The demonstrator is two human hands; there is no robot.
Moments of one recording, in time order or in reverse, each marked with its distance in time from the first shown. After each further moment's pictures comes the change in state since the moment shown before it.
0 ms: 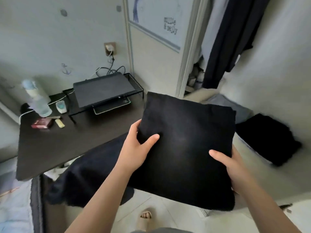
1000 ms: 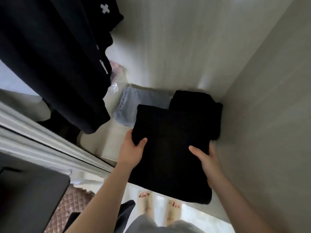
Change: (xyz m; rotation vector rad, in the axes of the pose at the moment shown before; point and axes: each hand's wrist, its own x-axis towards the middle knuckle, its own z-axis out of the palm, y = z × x) left_hand 0.283 -0.040 0.375 0.373 -0.600 -0.124; right_hand 0.165 0.033 -0.210 0.222 0.812 0.108
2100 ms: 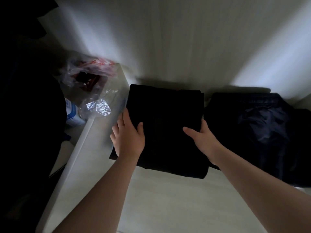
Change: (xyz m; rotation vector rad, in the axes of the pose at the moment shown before) left_hand 0.325 -0.059 0.032 0.701 0.275 0.158; right_hand 0.336 0.070 0.135 -0.125 -0.067 0.154
